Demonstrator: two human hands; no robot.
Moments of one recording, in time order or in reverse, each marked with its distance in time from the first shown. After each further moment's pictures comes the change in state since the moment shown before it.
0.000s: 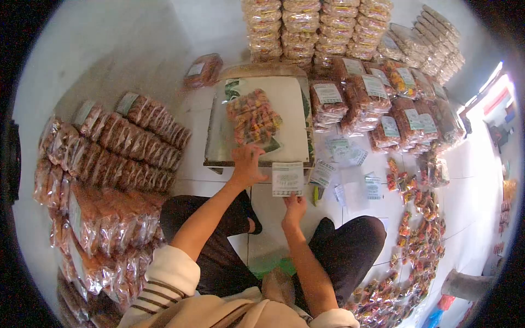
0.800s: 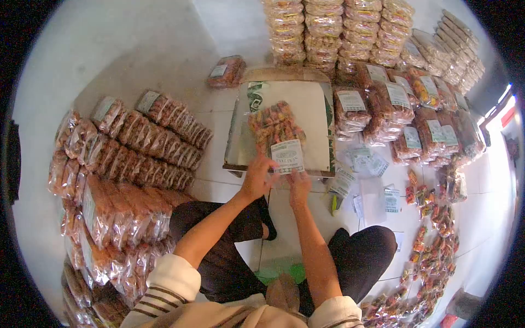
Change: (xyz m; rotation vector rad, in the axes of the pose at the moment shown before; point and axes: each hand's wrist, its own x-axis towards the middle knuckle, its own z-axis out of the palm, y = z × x) left_hand -0.007 0.008 -0.040 -0.263 0.137 0.234; right_hand 0.052 0.005 0.074 0.076 -0.451 -0.057
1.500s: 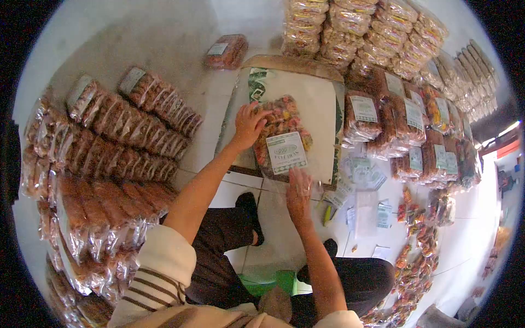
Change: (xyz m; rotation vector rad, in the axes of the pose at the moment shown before) left_hand 0.055 -0.162 0.030 0.271 0.177 -0.283; right_hand 0.006 -0.019 -0.012 -1.657 -0.335 -0.924
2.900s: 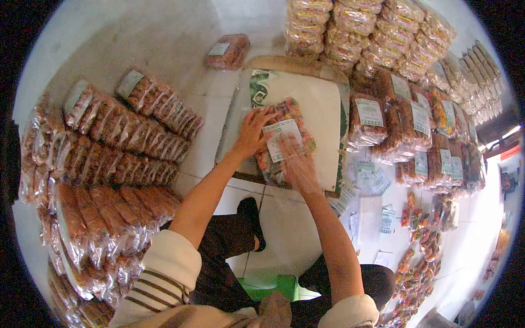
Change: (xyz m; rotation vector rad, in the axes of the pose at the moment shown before) left_hand 0.002 0.002 -0.003 -0.034 -0.088 0.135; right_hand 0.107 0.016 0.010 -0.180 -0.336 -0.193
